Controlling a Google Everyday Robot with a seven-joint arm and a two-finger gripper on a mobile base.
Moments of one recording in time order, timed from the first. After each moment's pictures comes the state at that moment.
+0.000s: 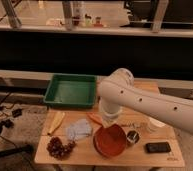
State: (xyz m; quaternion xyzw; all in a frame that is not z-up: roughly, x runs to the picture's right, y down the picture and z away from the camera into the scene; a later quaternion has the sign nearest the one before) arm 0.045 0.150 0.650 -0.32 -0.11 -0.17 0.92
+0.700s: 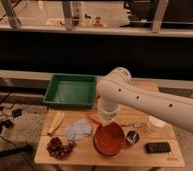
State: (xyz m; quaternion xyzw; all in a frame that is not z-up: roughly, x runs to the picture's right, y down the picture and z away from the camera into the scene) arm 0.046 0.147 0.662 -0.33 -0.11 -0.16 0.92
